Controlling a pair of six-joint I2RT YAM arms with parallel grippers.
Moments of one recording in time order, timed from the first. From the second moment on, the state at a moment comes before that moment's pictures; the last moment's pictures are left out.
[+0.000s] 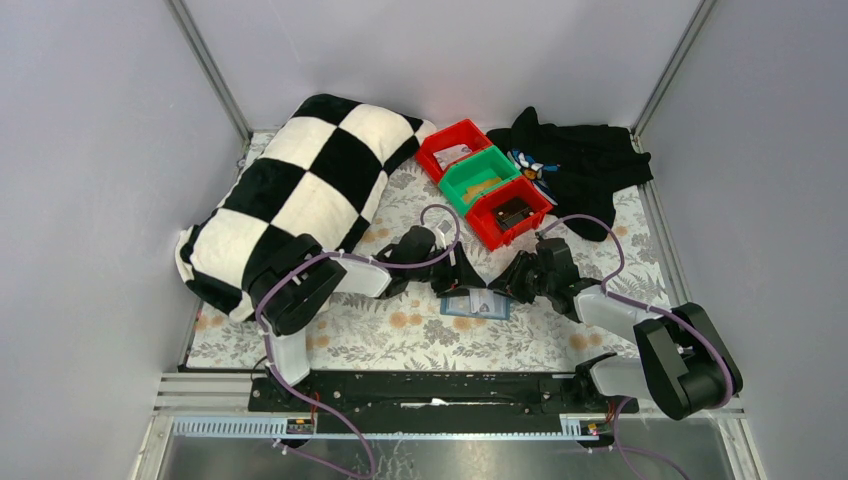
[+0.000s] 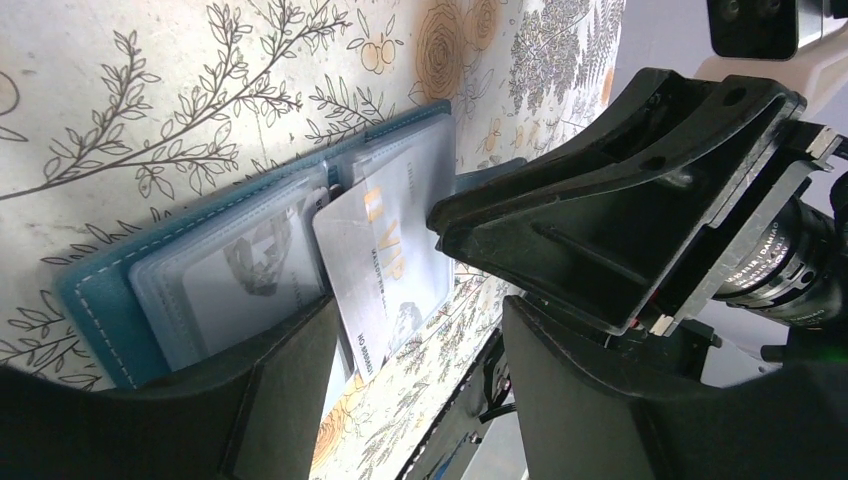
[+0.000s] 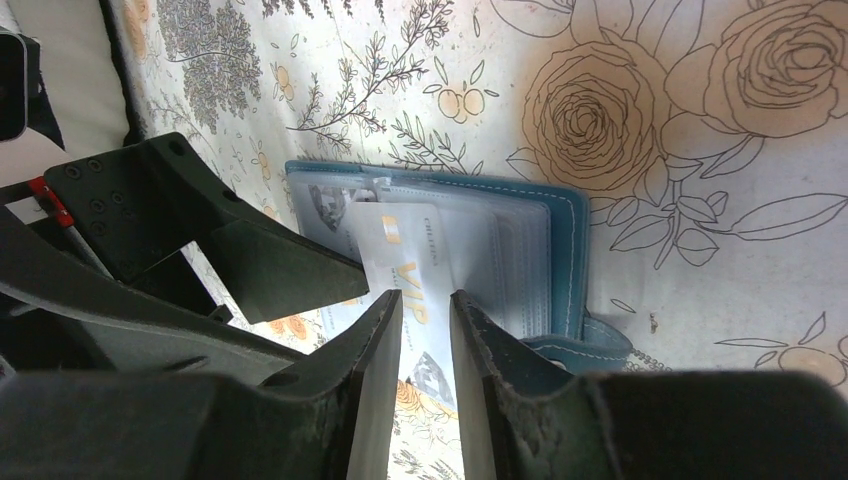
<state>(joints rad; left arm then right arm) -0.79 1.85 0.81 0.45 0.47 -1.08 0.37 1.29 0.38 0.11 -0.31 0.89</state>
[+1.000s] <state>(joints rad) -0.88 1.84 0.82 0.39 0.38 -1.09 0.37 1.24 0.37 0.06 -0.29 0.88</state>
